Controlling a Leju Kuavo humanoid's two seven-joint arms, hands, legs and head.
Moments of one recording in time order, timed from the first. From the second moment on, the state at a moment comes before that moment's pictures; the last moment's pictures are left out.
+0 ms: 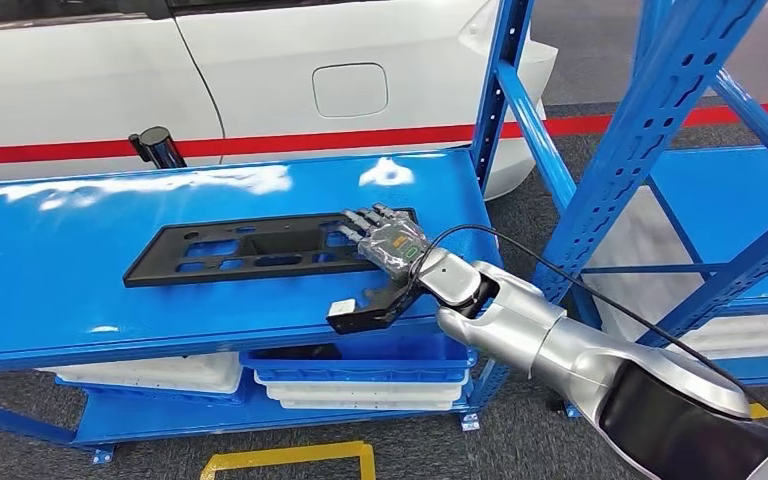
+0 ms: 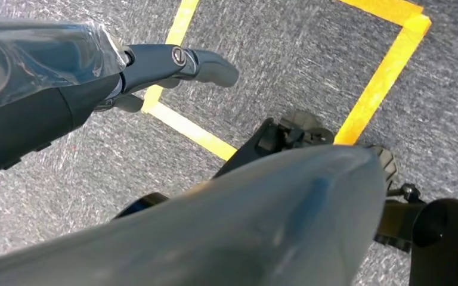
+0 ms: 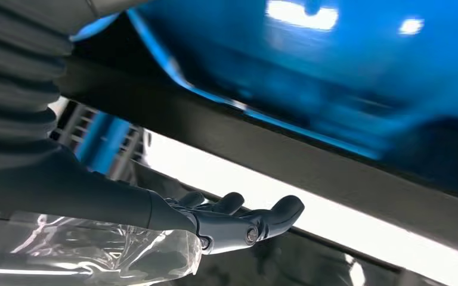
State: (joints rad) left arm -0.23 -0.08 -1.25 -0.24 0.46 0.21 0.03; right arm -0.90 -0.20 1.00 -1.05 0.89 -0.05 0.36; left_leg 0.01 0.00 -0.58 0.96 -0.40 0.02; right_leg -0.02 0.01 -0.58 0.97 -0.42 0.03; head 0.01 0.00
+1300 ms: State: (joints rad) left arm -0.22 -0.08 -1.25 -0.24 0.45 0.22 0.00; right arm -0.85 -0.20 0.92 -1.19 0.08 -0.15 0.10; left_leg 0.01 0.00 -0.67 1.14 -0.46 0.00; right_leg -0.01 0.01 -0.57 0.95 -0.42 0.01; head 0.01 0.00
